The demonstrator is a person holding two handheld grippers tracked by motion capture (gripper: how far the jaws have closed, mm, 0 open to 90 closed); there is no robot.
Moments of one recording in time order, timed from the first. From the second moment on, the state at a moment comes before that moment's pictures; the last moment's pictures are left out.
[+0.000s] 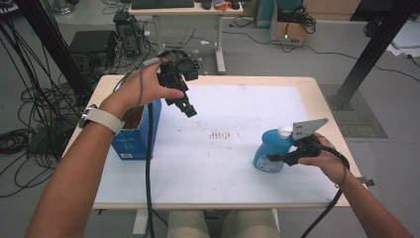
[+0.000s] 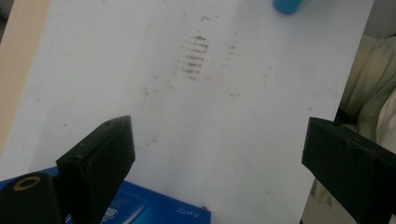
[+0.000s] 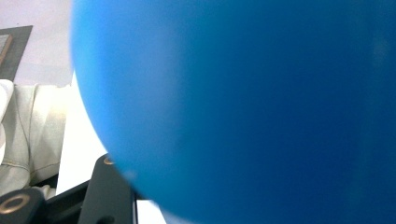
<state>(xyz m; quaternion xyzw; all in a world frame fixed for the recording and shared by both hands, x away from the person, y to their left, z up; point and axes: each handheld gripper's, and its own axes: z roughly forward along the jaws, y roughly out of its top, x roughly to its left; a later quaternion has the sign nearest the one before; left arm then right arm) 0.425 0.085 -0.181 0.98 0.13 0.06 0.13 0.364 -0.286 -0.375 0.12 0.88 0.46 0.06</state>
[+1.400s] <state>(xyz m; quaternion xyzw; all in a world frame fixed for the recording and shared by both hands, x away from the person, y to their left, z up) 0.422 0.085 -0.179 0.98 0.13 0.07 0.13 0.364 -0.286 -0.376 0.13 0.88 0.46 0.06</state>
